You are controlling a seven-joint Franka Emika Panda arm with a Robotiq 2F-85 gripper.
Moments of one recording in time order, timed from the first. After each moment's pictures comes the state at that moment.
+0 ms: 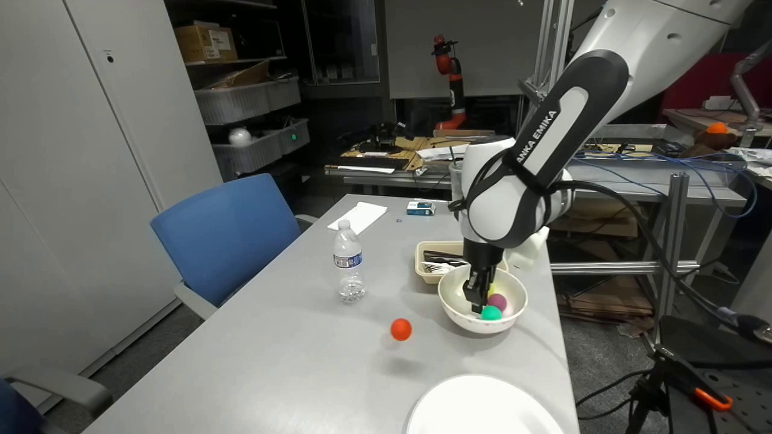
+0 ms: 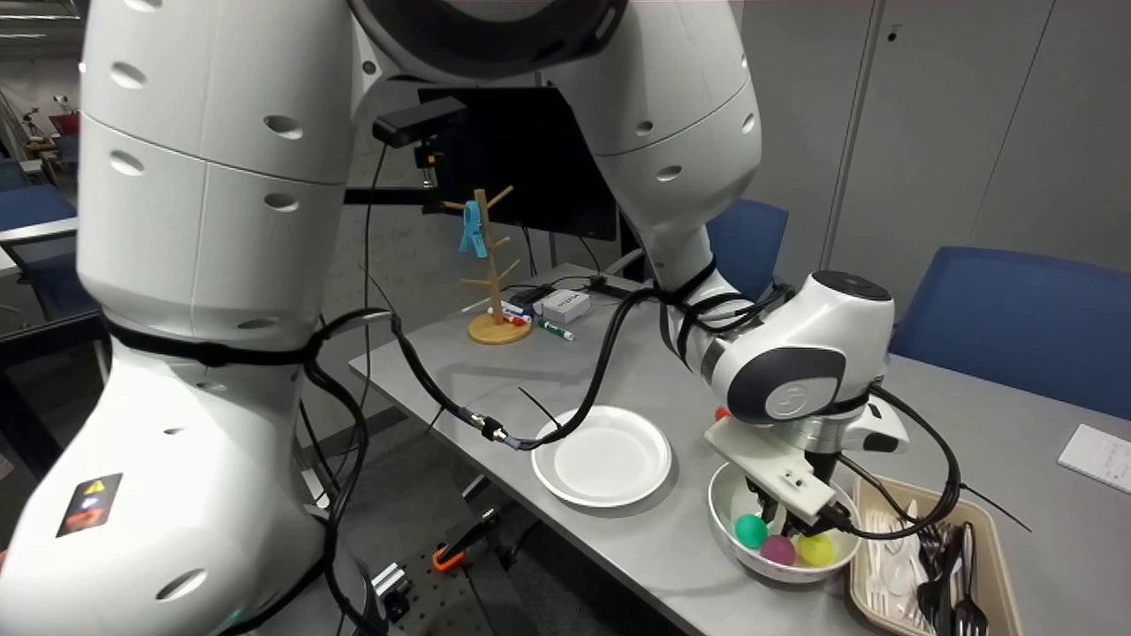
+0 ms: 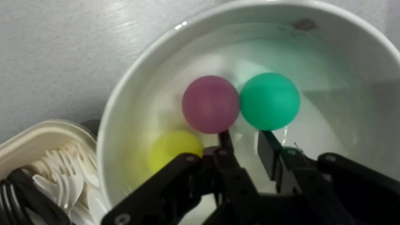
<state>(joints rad) -0.17 0.45 -0.05 -2.26 0.08 2.69 -0.28</state>
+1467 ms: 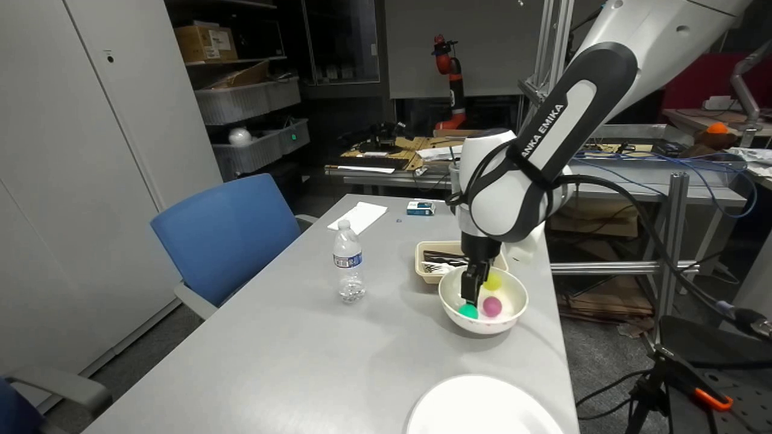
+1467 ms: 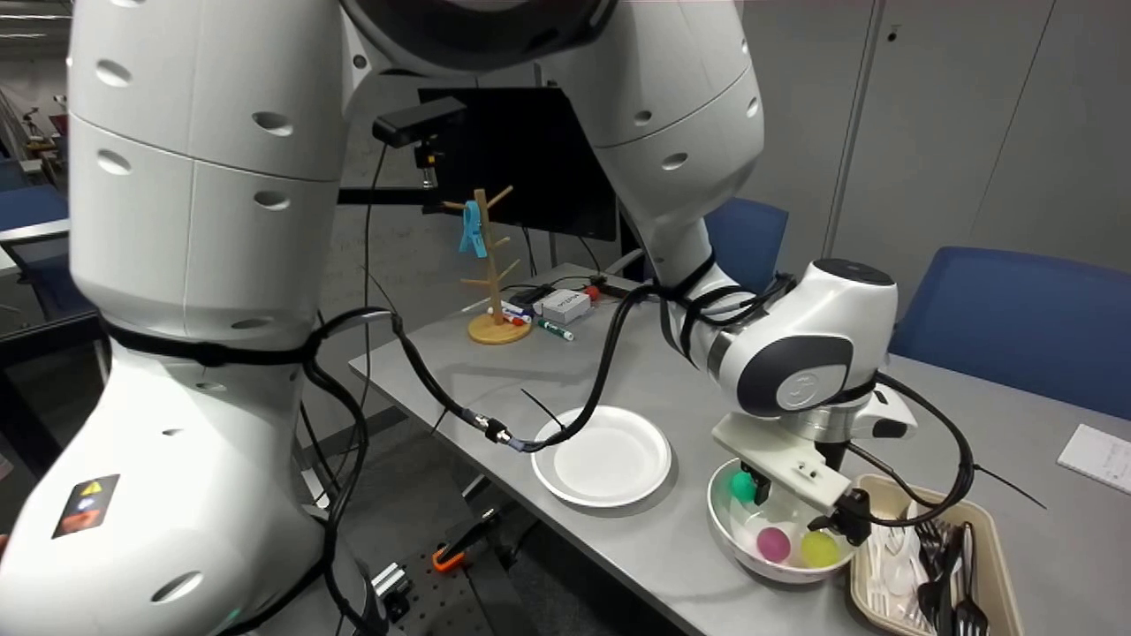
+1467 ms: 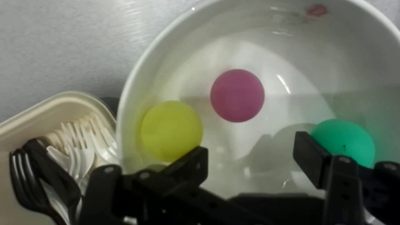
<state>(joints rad) -0.18 0.43 -0.04 -2.25 0.02 2.68 -0.29</state>
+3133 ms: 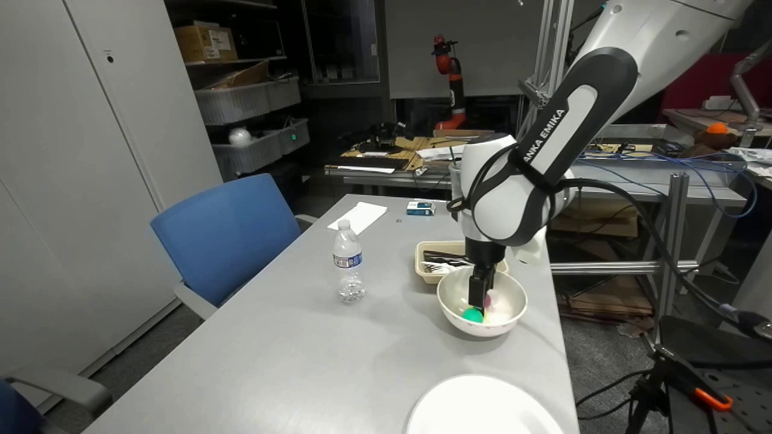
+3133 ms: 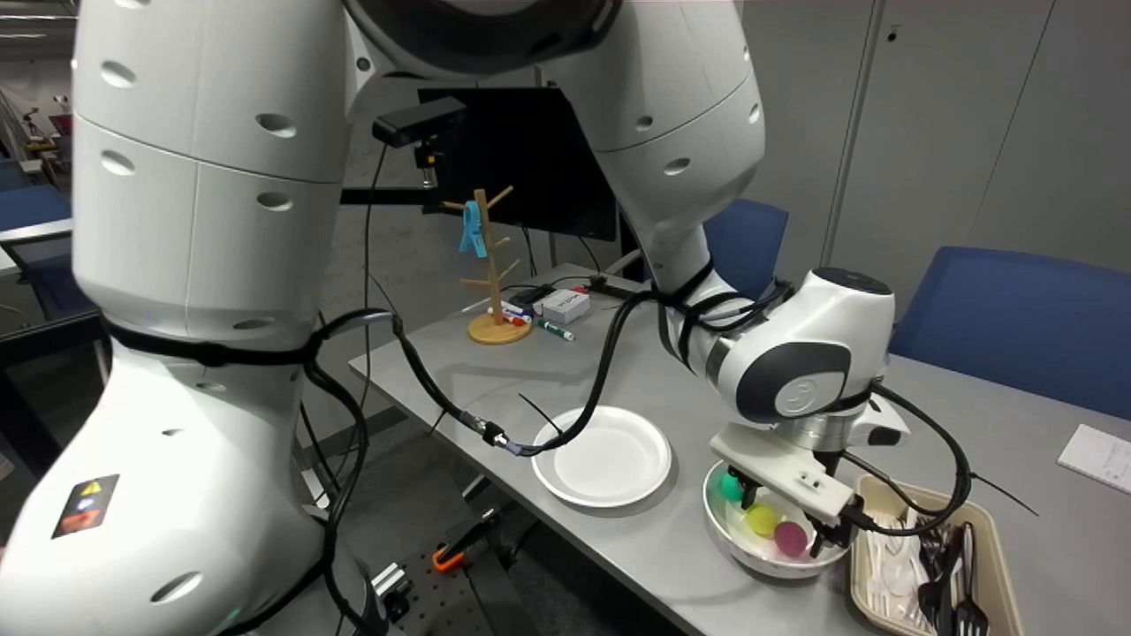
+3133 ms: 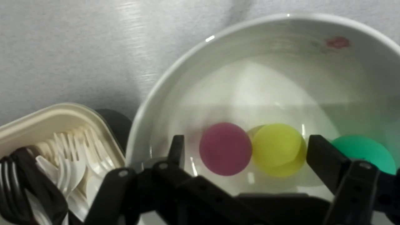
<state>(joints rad) -0.18 0.44 -0.05 -2.26 0.00 2.66 -0.35</state>
